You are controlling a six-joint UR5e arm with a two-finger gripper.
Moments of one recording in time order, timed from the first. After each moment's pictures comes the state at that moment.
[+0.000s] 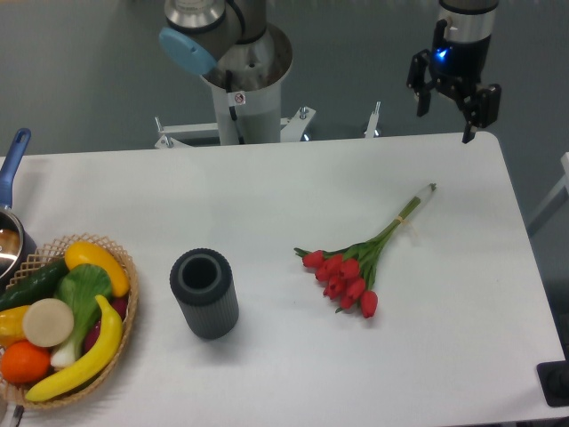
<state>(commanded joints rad) 3.00 -1.56 -1.79 -1.17 1.40 1.89</state>
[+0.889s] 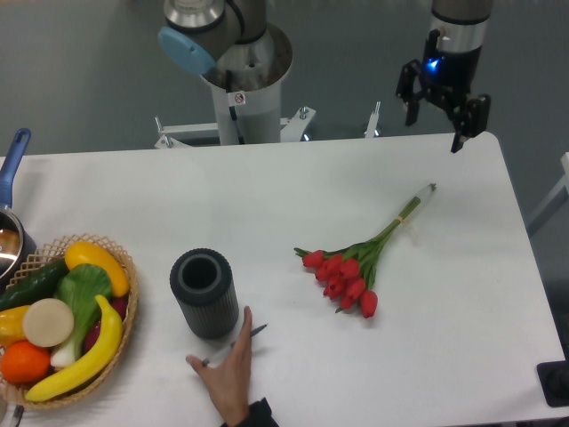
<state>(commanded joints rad) 2.98 -1.57 -1.85 -1.10 1.34 1.67</state>
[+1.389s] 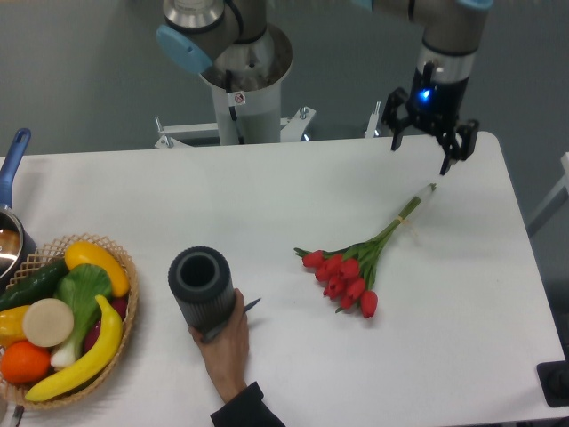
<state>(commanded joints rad) 2.91 -1.70 -1.88 -1.01 1.34 1.64</state>
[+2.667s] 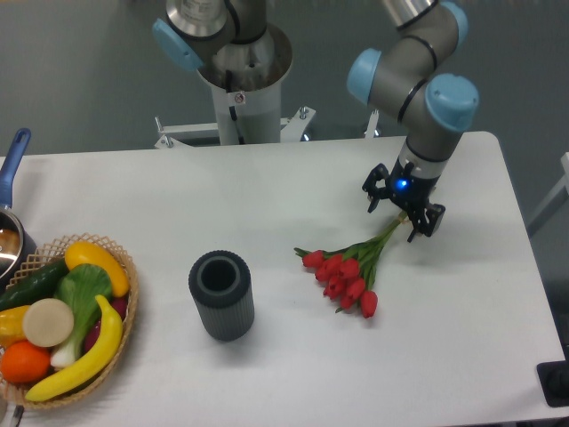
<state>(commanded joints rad) 2.85 -1.94 -1.89 -0.85 1.35 1.62</state>
